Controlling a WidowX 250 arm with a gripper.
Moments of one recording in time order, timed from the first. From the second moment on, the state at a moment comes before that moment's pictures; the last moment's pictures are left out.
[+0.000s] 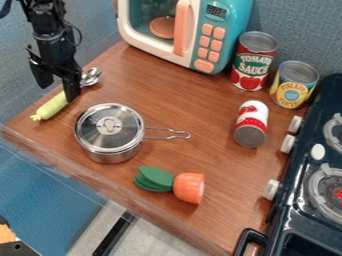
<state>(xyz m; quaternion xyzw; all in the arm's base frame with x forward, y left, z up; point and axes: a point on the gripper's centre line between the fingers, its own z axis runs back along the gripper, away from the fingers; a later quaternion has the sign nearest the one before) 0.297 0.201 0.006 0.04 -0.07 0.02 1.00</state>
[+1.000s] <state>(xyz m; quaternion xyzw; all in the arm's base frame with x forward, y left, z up) 0.298 0.187 0.000 0.05 -0.05 0.04 1.00</state>
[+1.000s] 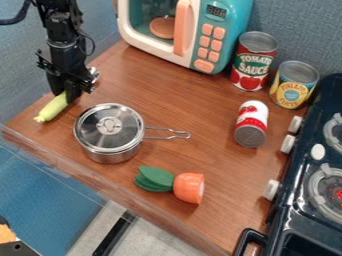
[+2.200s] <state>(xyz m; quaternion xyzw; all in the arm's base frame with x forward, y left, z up) 0.348 0.127 0.087 0.03 -0.14 -0.29 0.95</state>
